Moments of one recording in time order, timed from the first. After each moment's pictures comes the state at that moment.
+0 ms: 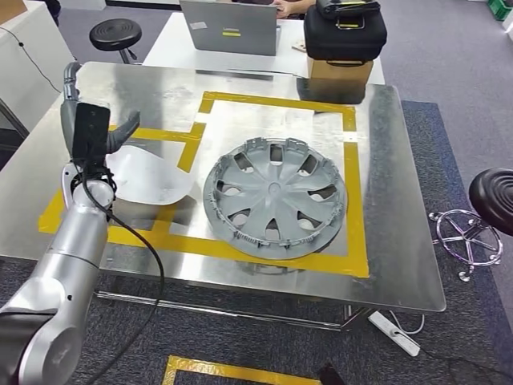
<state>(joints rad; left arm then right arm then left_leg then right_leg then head) -0.76 -0.07 -0.07 -0.89 -0.50 0.46 -0.43 -0.13 0.17 -0.79 -0.22 1.51 -0.34 0.18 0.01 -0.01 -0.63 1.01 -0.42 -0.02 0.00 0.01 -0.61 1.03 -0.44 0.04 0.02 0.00</state>
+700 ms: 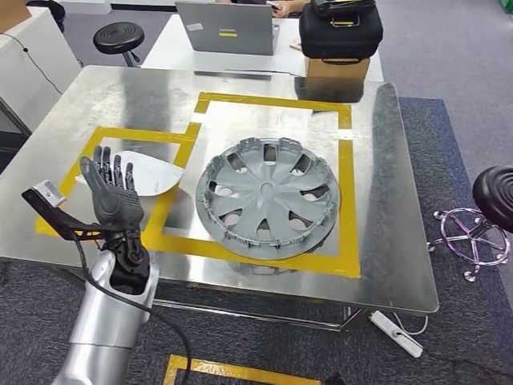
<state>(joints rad) -0.32 -0.26 -0.13 -1.39 0.40 0.17 -0.38 -0.08 0.17 -0.80 -0.22 1.46 -0.42 0.16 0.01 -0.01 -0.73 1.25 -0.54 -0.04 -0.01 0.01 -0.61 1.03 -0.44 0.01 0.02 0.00</state>
